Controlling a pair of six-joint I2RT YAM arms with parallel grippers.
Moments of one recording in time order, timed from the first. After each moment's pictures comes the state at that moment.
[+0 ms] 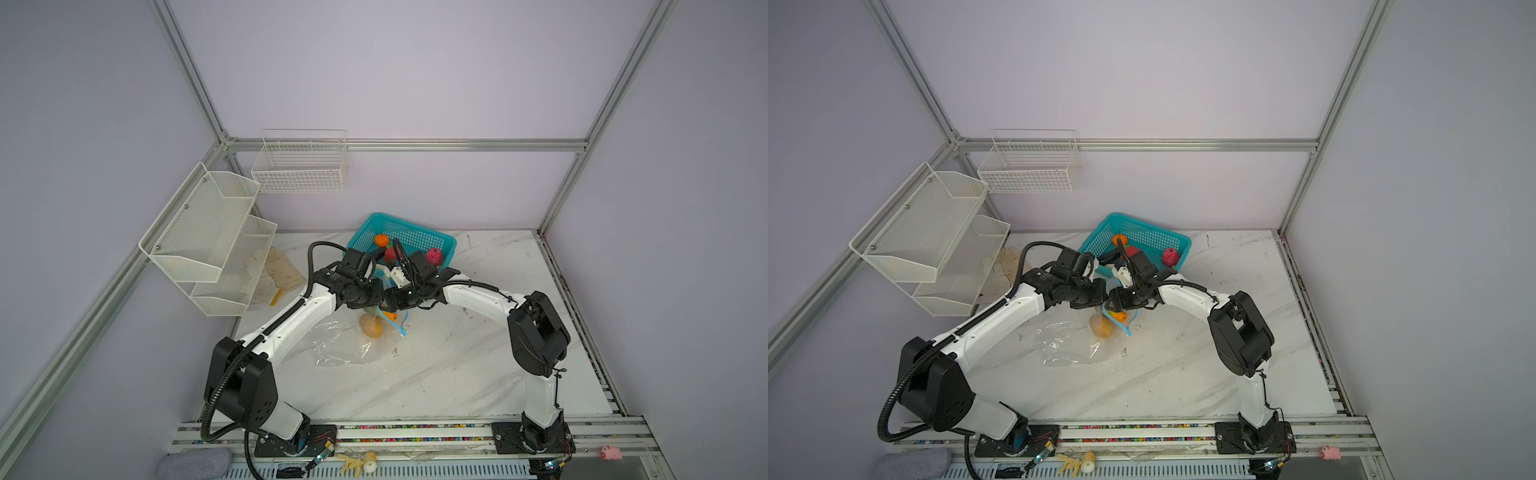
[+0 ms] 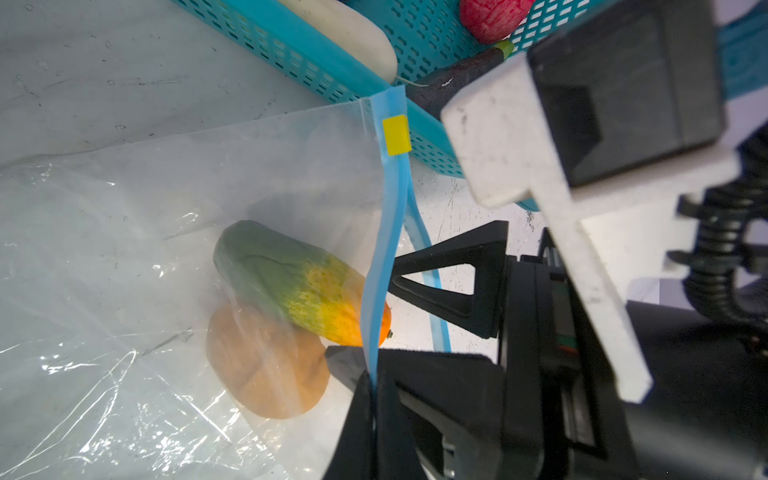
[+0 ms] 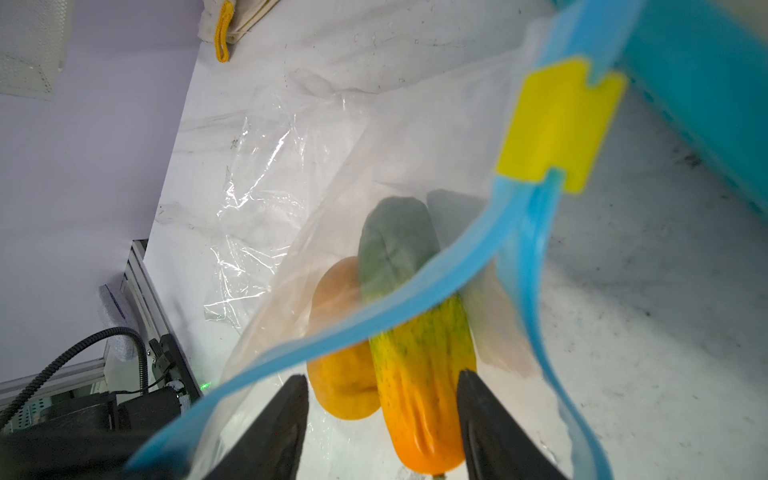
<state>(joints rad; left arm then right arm) -0.47 1.51 1.27 -0.72 0.16 -0.57 0.73 1.96 1.50 -0.46 -0.44 0.39</state>
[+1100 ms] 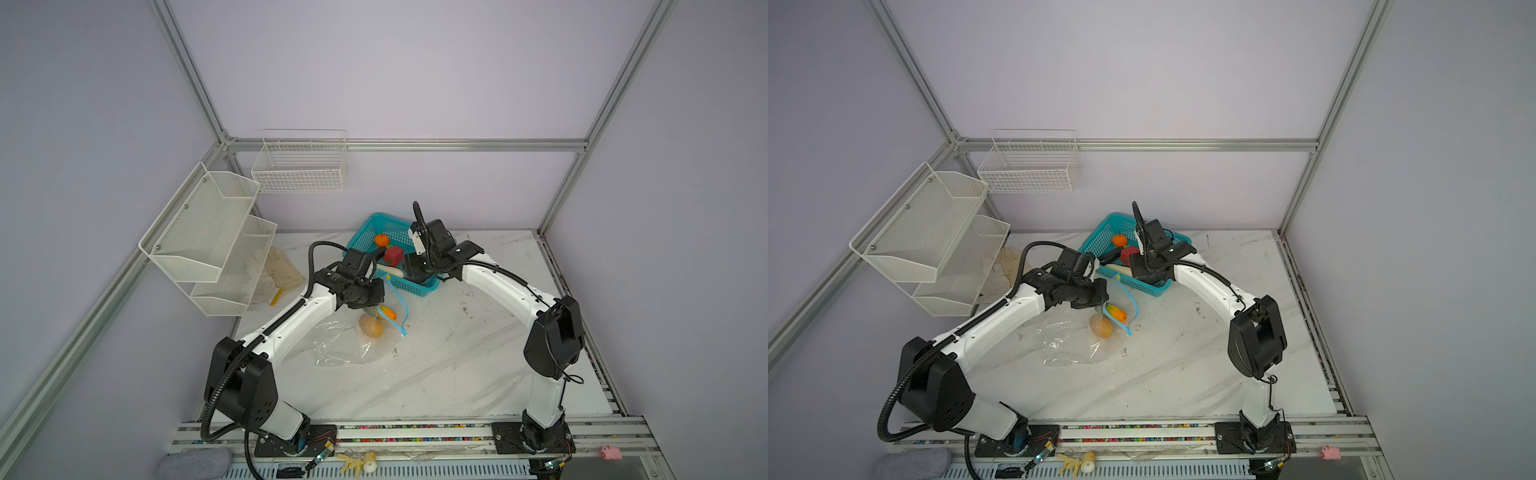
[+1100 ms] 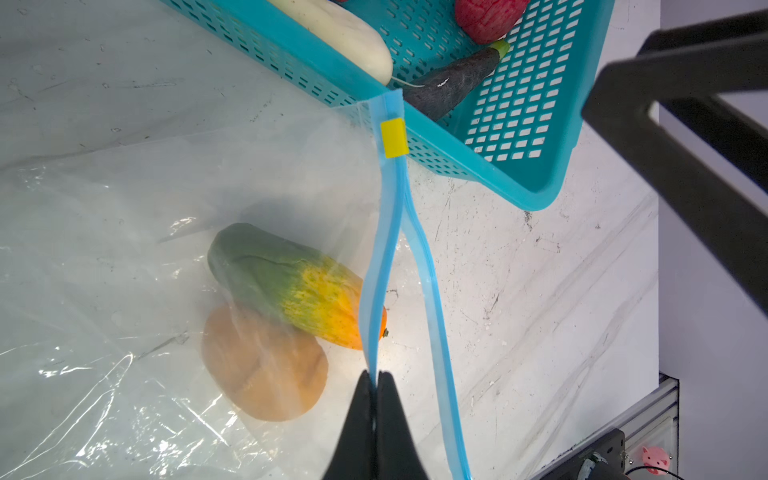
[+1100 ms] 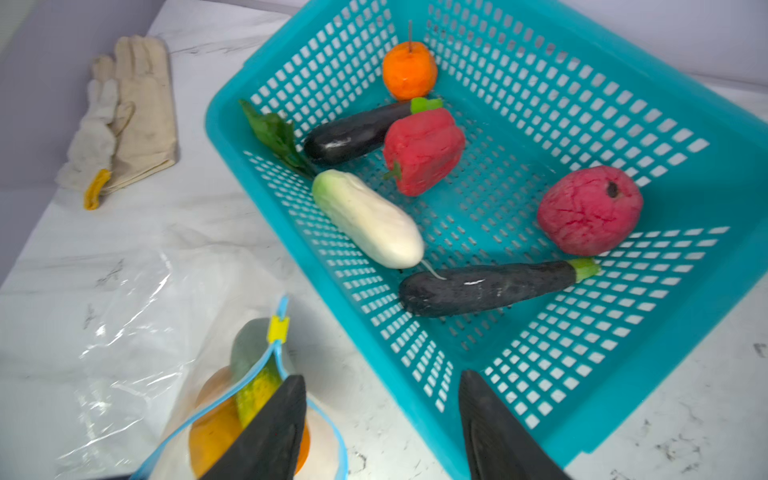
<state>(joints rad) -0.48 1.51 1.27 -0.72 0.16 -0.56 0.62 1.92 1.76 -0.66 0.02 0.28</state>
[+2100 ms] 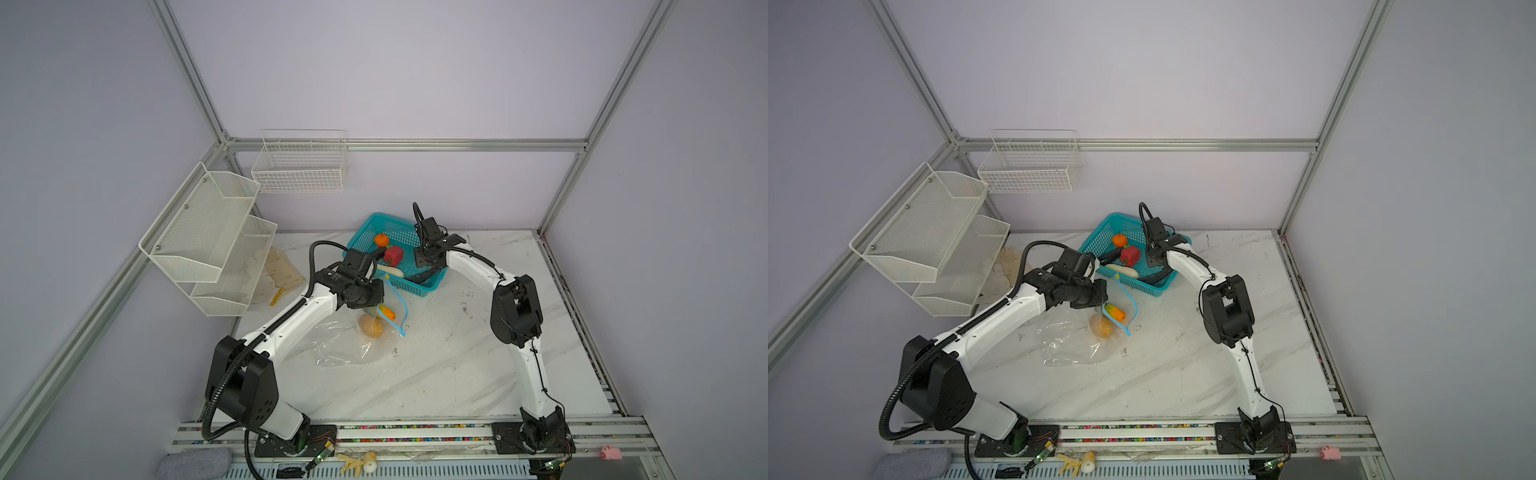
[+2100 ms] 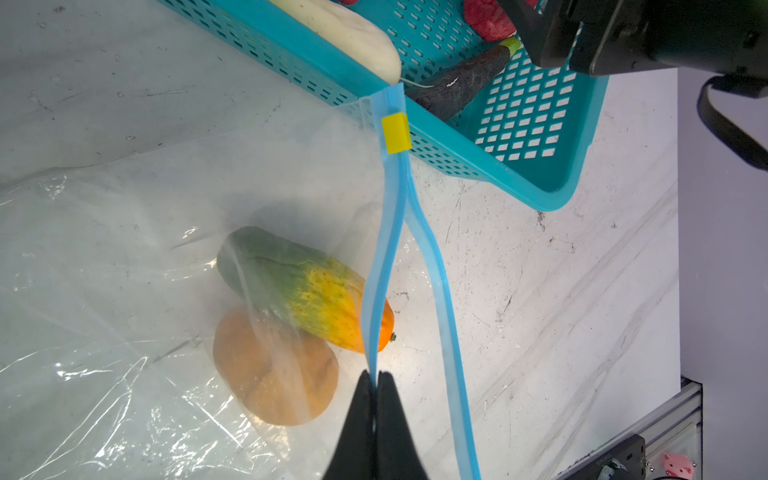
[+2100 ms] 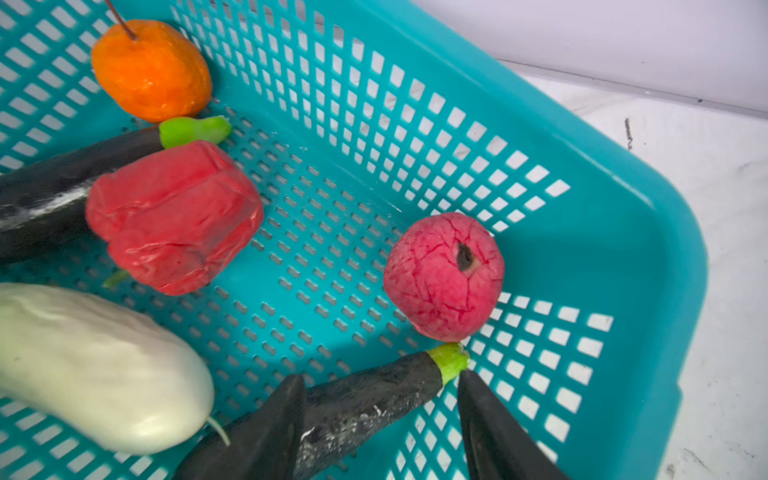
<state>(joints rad) -0.48 1.52 1.27 -0.72 0.14 -0.54 0.52 2.30 2.06 -0.69 0.29 0.24</state>
